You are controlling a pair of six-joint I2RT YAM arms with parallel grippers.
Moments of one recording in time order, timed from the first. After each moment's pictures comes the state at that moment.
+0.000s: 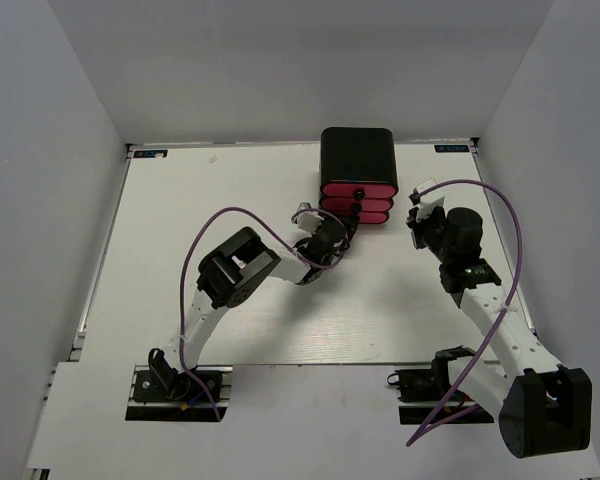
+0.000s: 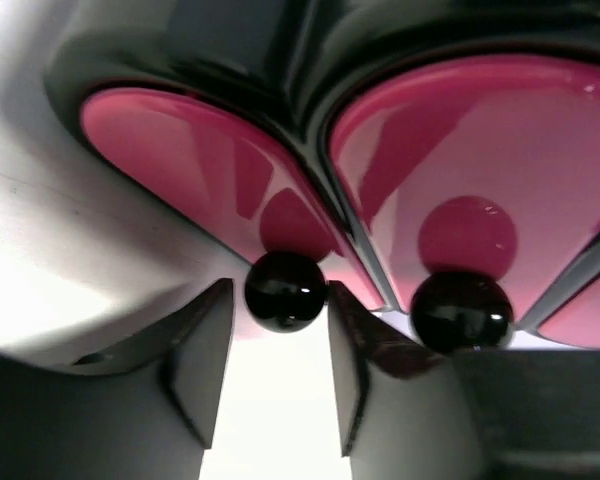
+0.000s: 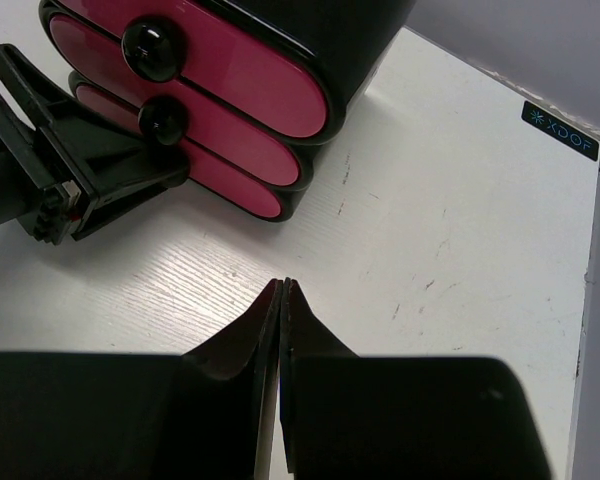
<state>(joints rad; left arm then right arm) -0.87 2.30 1.28 0.69 -0.50 -1.46 0.17 0.98 0.61 0.07 -0.20 -0.32</state>
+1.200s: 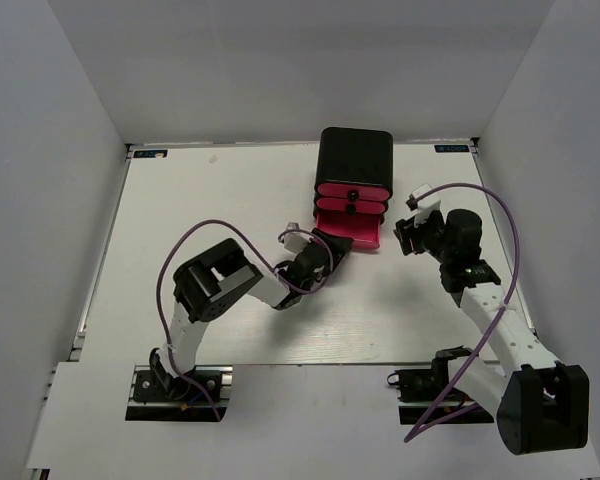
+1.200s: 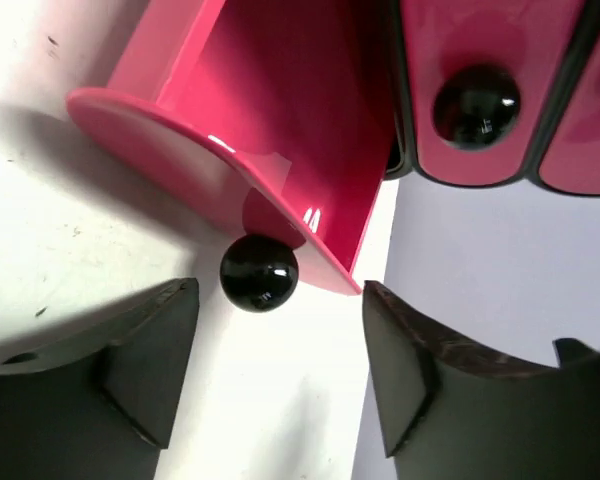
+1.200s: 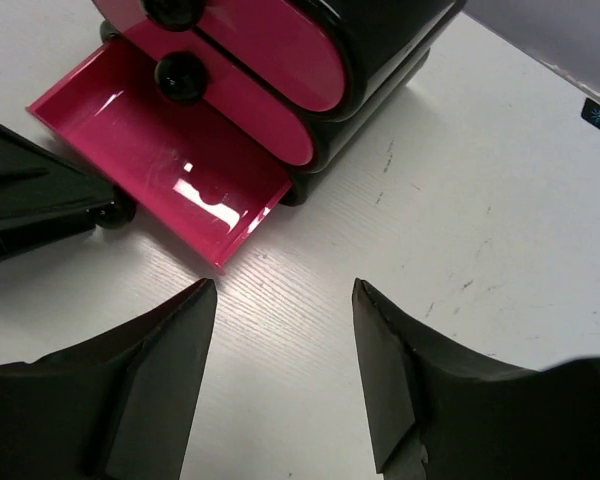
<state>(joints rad) -0.93 2.08 0.90 0.83 -0.42 -1.48 0.14 0.99 0.59 0.04 -0.30 -0.35</state>
